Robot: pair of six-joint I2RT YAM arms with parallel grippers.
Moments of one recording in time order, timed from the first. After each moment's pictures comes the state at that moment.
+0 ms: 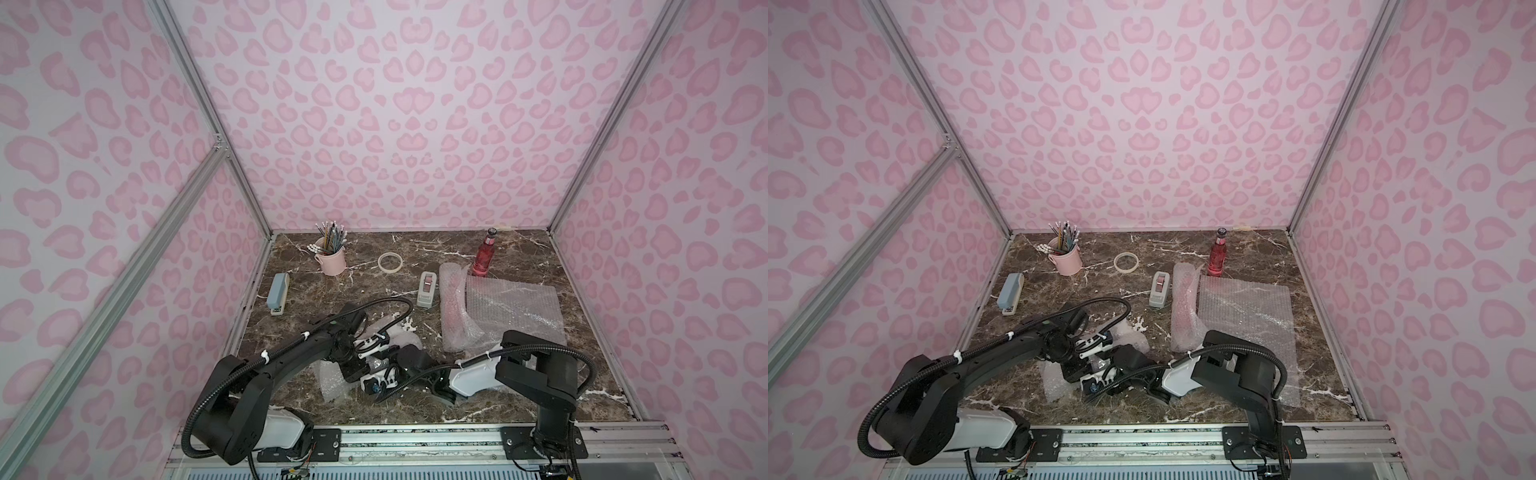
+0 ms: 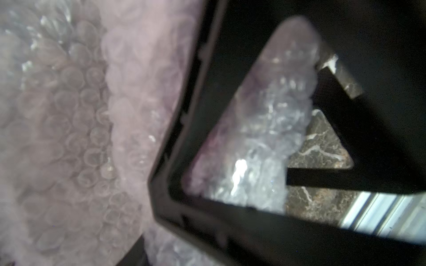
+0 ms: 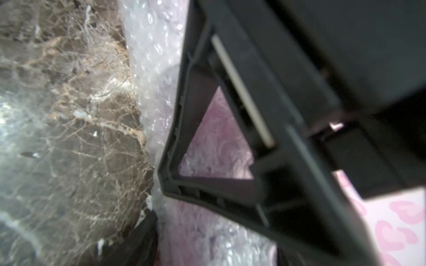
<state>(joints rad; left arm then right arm) -0.53 1.38 0.72 -0.81 0.25 0.58 1.15 1.91 0.75 0.60 -0.01 -0.87</state>
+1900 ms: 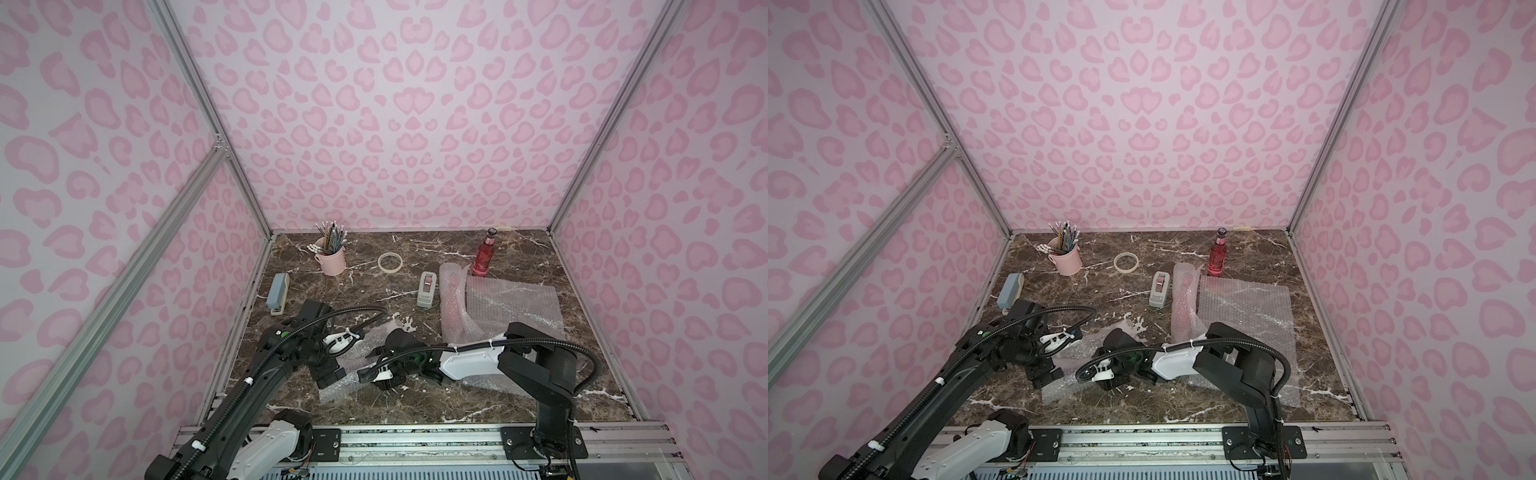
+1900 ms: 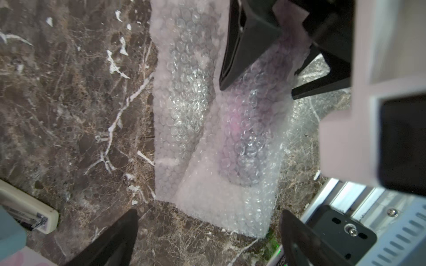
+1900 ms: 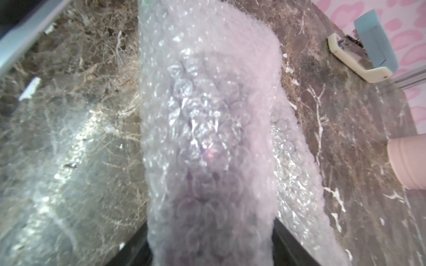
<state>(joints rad) -0.35 0.96 0.82 -1.12 0.10 0.76 1.10 1.92 0.95 0.21 -0.22 -0.77</state>
